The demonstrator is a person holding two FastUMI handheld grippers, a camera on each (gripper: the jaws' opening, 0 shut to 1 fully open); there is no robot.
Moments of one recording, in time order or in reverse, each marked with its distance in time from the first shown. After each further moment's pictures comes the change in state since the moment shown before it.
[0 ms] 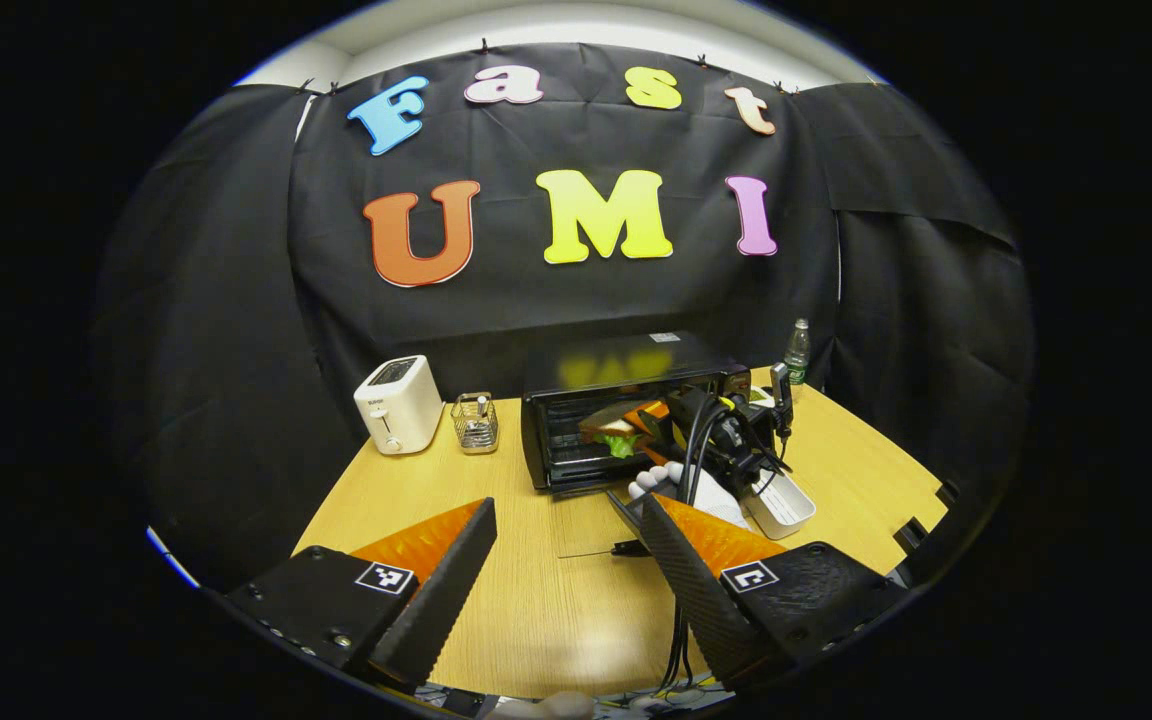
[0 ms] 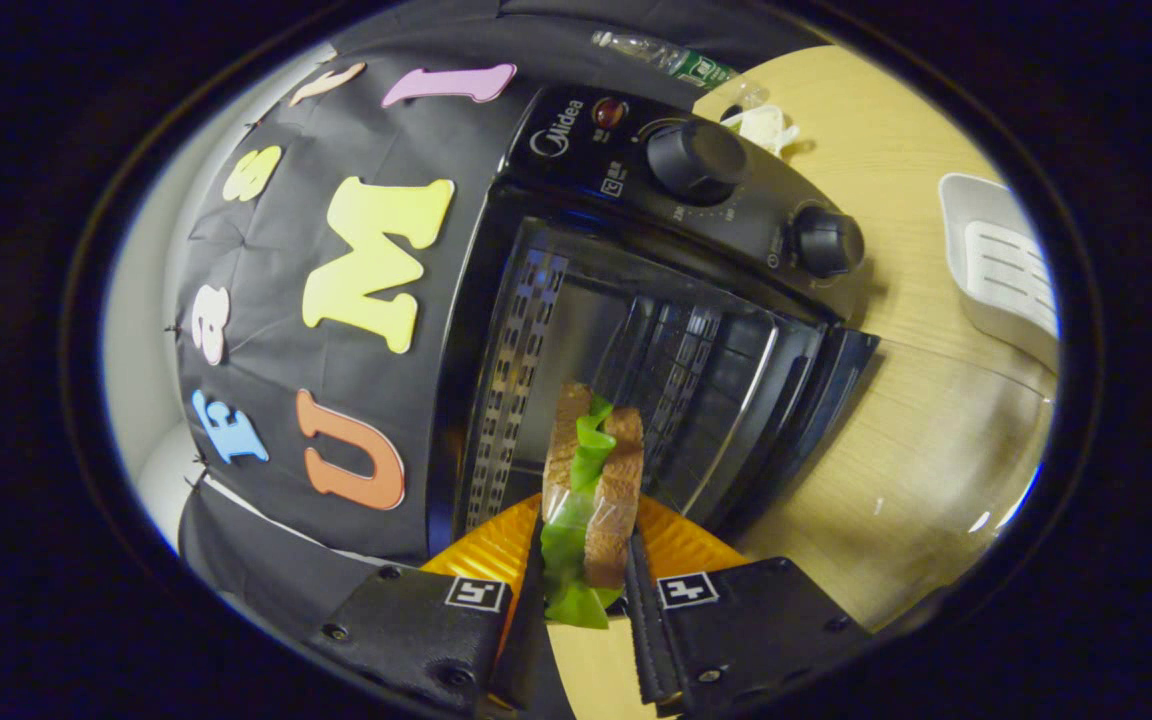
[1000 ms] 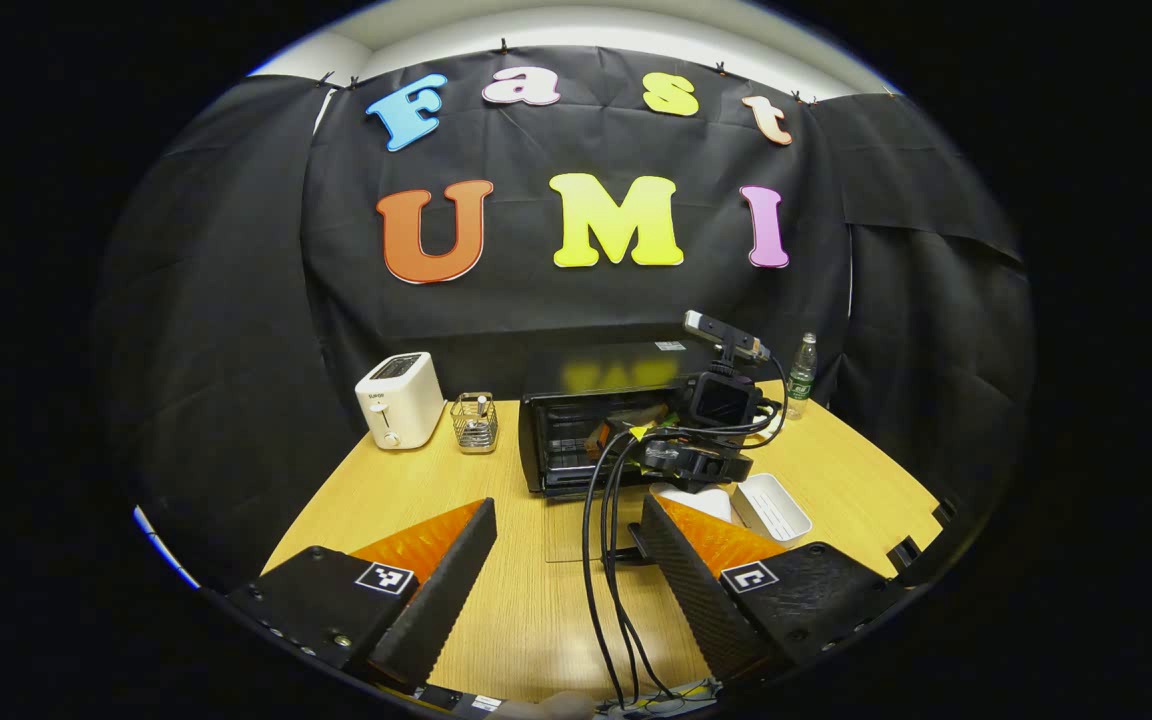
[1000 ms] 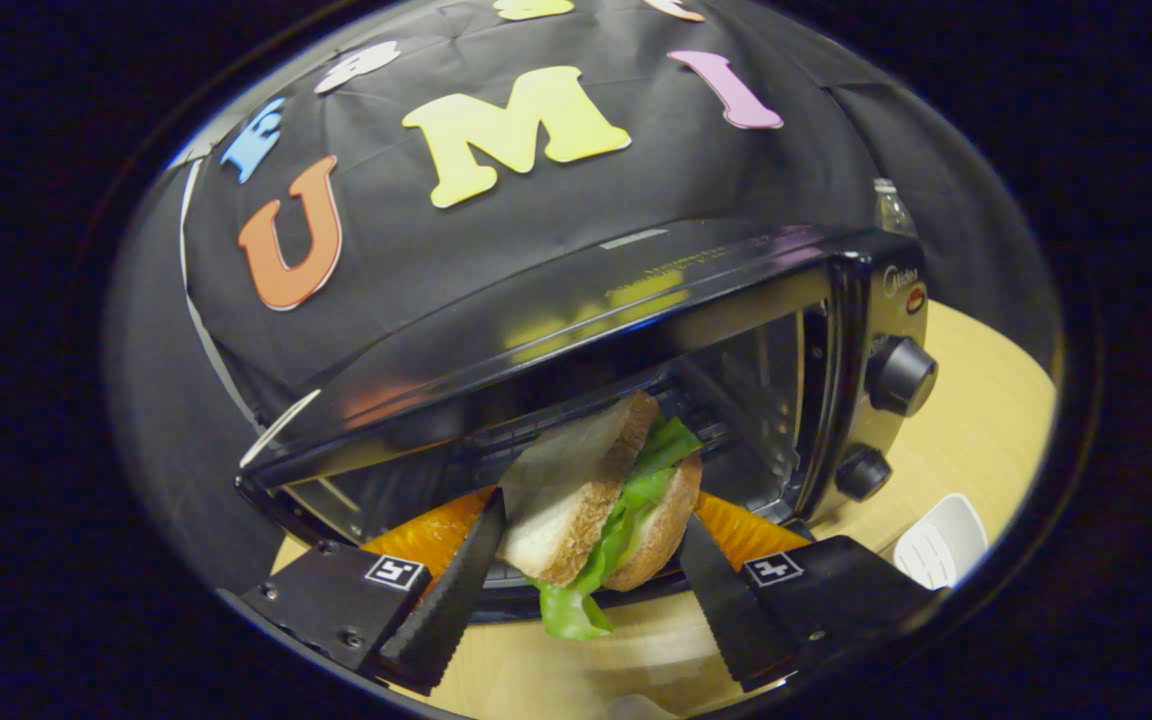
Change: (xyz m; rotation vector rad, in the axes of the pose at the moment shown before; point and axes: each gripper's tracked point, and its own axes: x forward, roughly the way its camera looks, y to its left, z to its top) left arm 0.003 -0.013 0.000 -0.044 -0.007 0.014; right arm 0.004 -0.022 0.016 -0.896 -0.006 -0.264
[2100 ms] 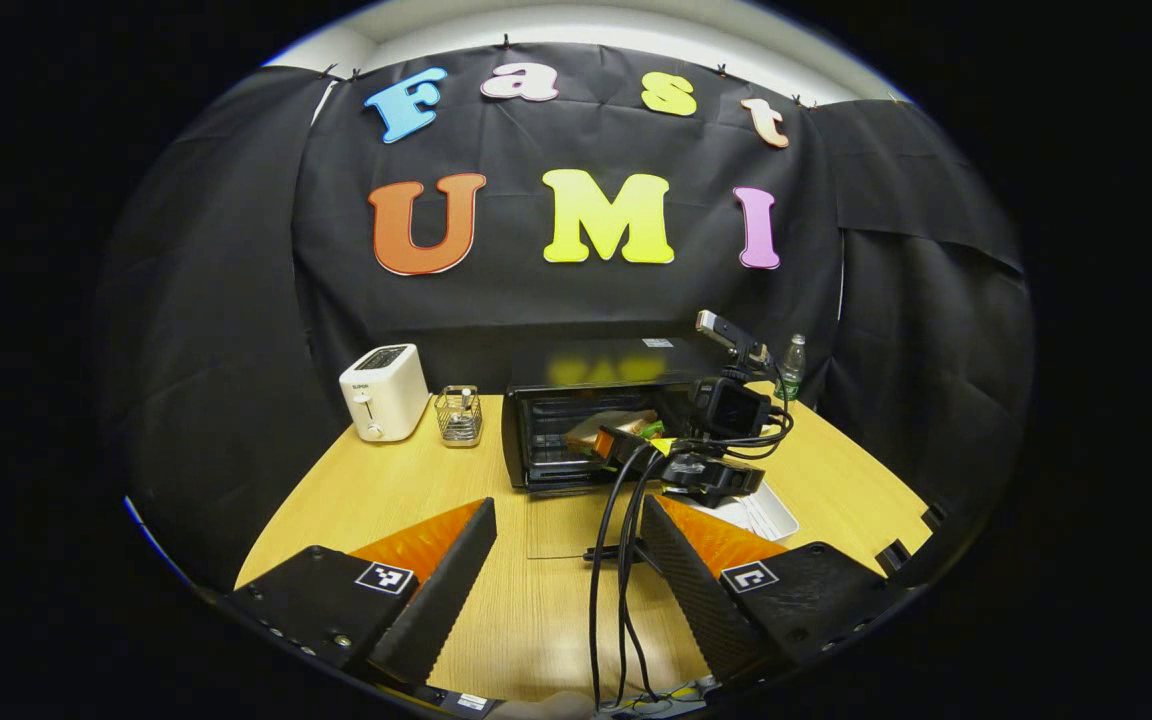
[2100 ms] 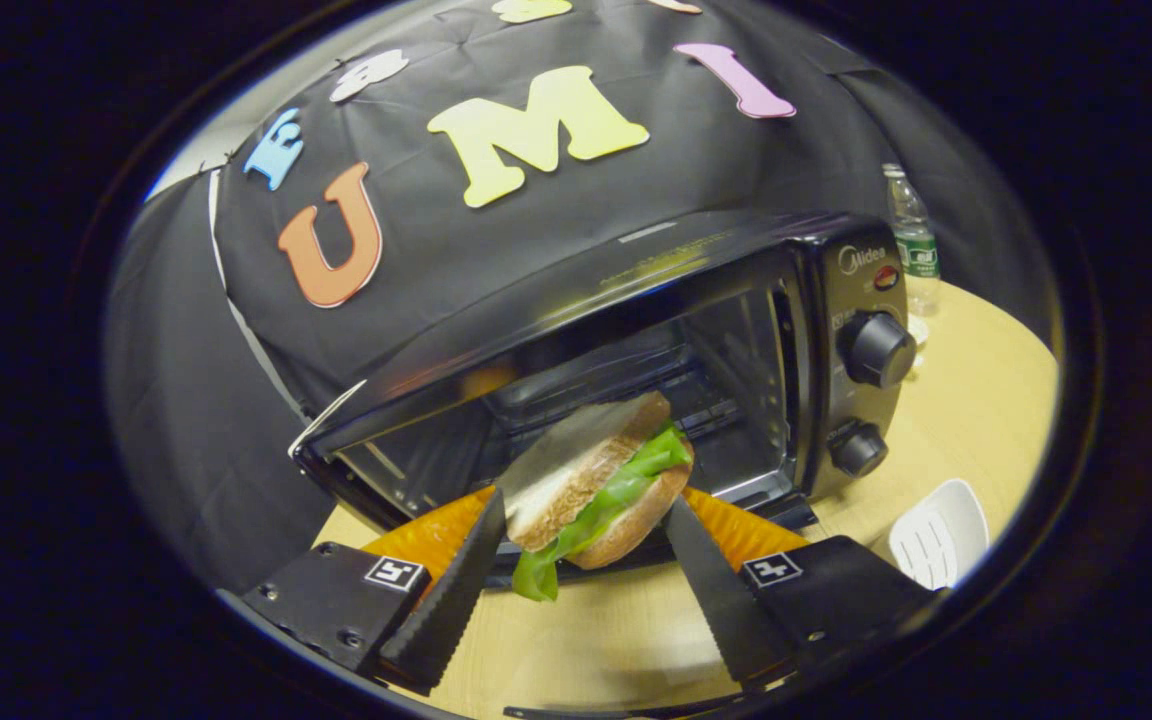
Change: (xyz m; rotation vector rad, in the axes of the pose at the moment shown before) left arm 0.002 -0.009 -0.008 -0.023 0.002 -0.036; right arm -0.038 -0.001 -0.014 0.059 0.044 0.139
